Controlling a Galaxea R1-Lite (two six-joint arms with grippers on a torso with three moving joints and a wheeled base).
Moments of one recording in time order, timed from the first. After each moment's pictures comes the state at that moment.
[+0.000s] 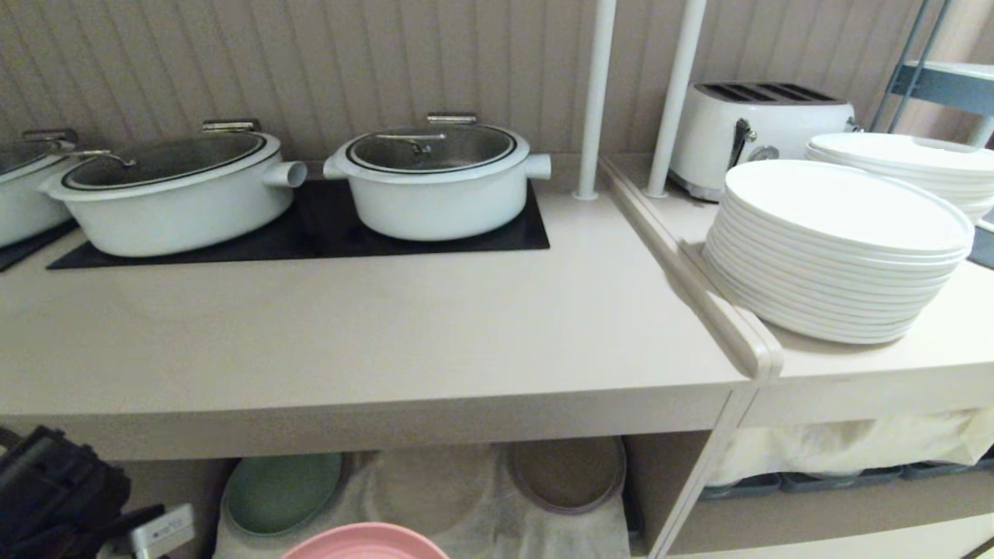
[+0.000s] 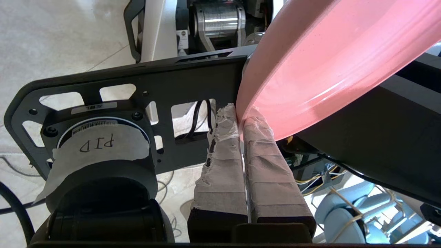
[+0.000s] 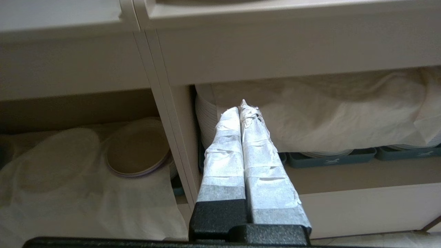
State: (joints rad) left arm -0.35 1.20 -0.58 0.76 -0.33 -0.38; right arm 0.01 0.00 0.00 0.00 -0.03 0.05
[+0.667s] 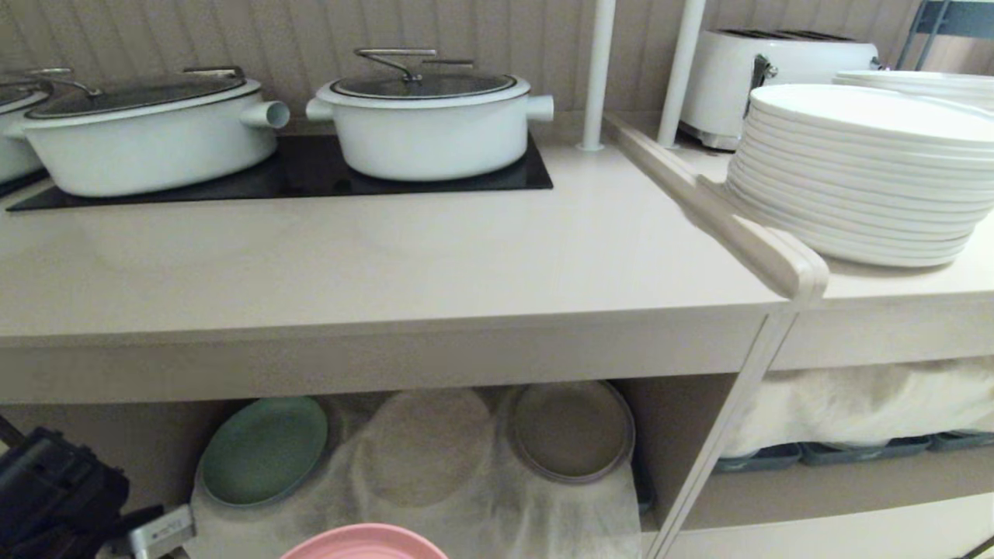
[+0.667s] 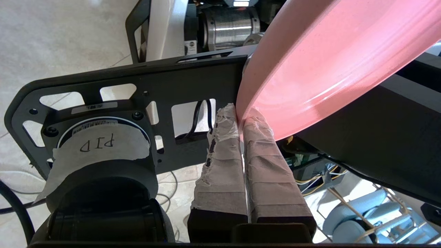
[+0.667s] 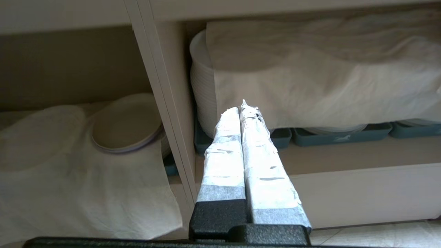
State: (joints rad) left arm -0.35 1.20 -0.58 0.77 -0.33 -0.38; right arm 0.01 0.00 0.00 0.00 -0.03 0.05
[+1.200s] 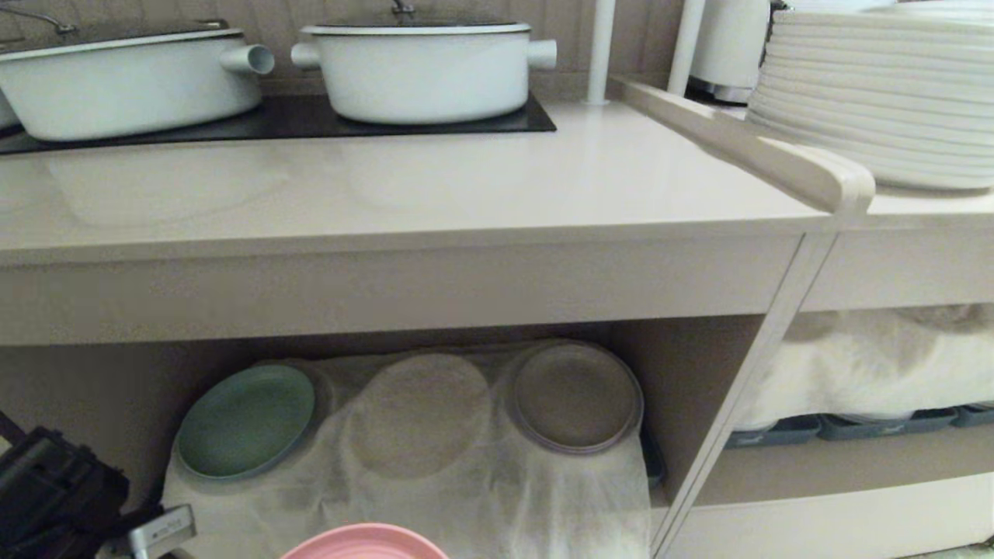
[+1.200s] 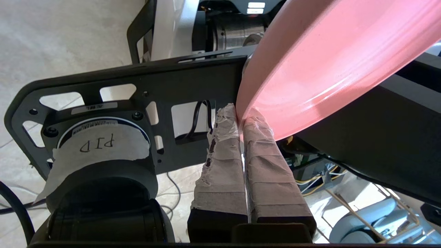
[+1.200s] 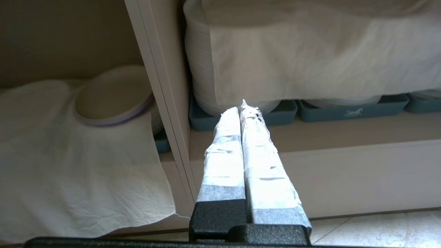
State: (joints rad) left arm -0.35 1.20 -0.58 0.77 -0.33 -0.38; right arm 0.01 0.00 0.00 0.00 -0.03 0.05
